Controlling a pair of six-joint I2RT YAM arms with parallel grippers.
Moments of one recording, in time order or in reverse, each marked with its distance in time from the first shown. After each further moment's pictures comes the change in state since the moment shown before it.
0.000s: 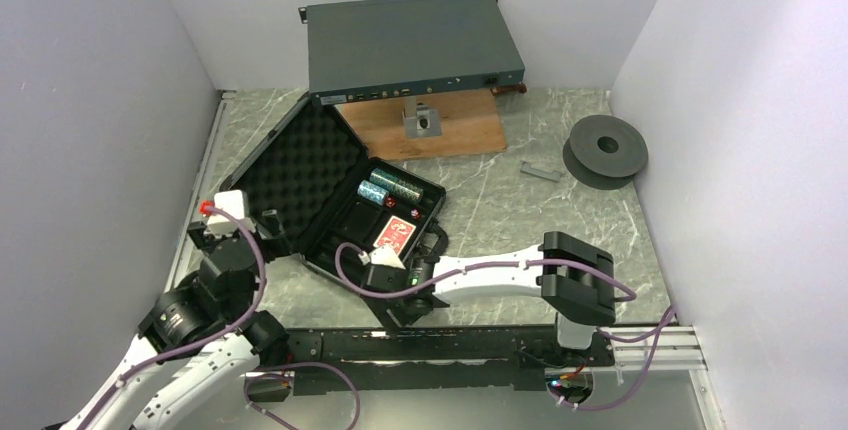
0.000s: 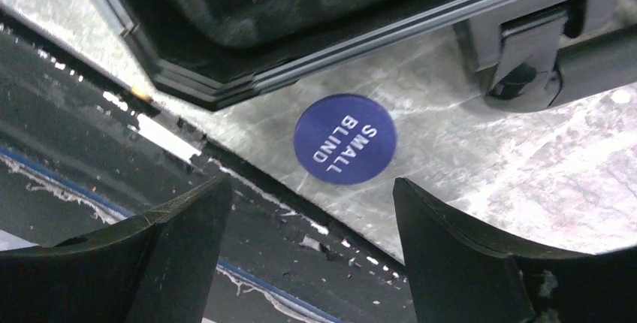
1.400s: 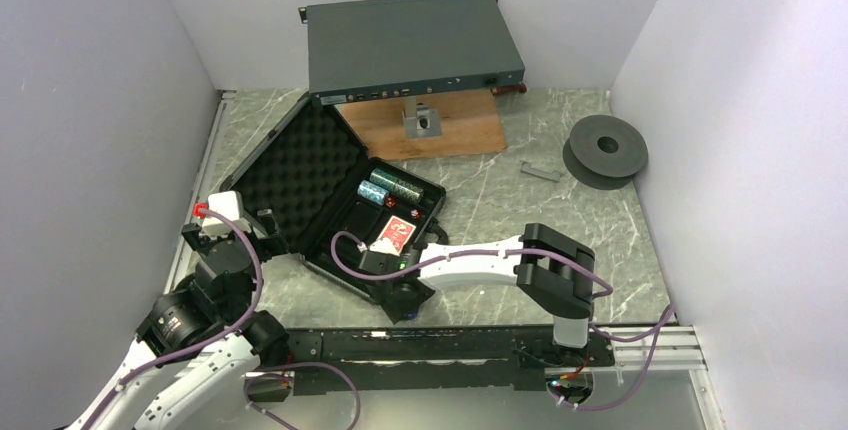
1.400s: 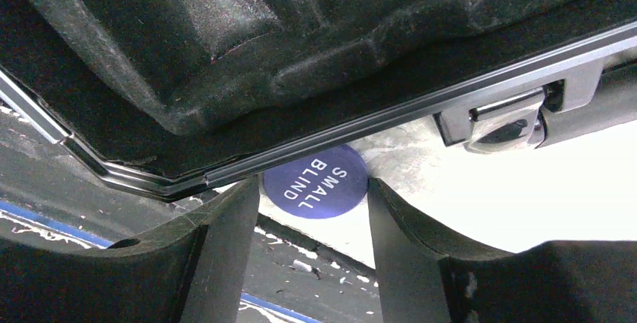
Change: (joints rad) left arm 0.017 -0.041 -0.006 0.024 -0.033 0.019; right arm -0.076 0.110 0.089 -0.057 -0.077 -0.018
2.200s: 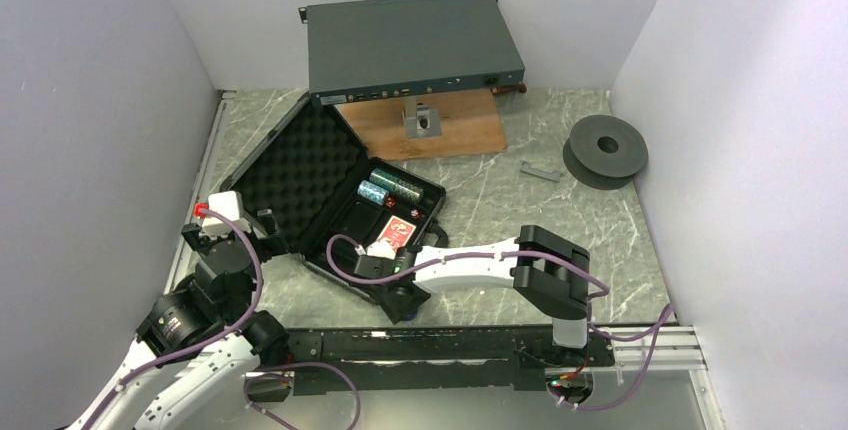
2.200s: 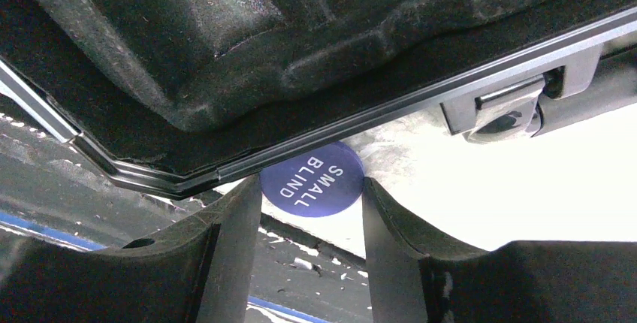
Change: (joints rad) left arm 0.002 0.000 0.000 0.000 0.000 0.003; right arm 0.018 0.021 0.037 -0.050 0.052 0.018
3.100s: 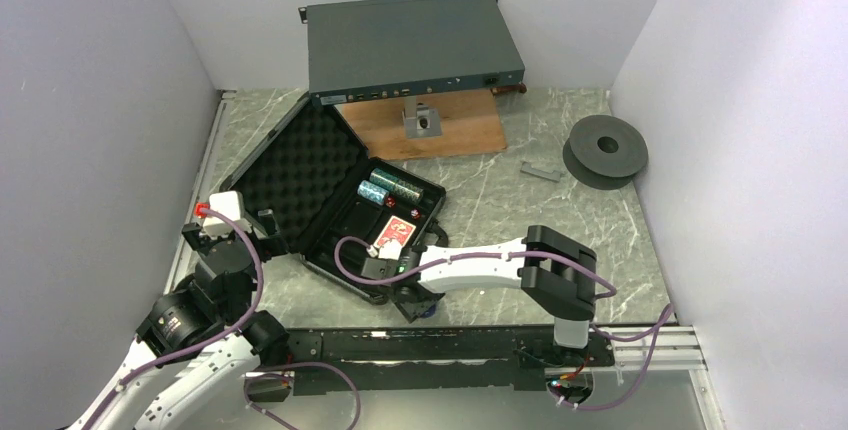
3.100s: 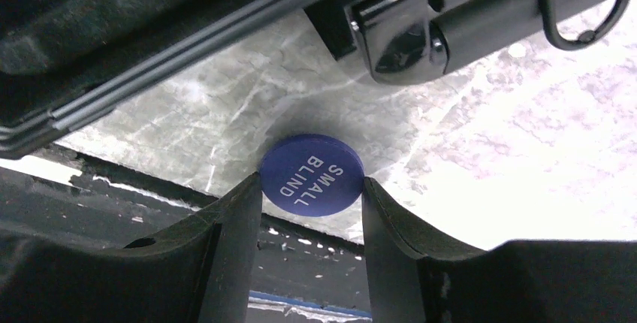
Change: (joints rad) left arm 0.003 0.000 0.000 0.000 0.003 0.014; right arm 0.001 -0.031 -0.021 -0.121 0.077 0.005
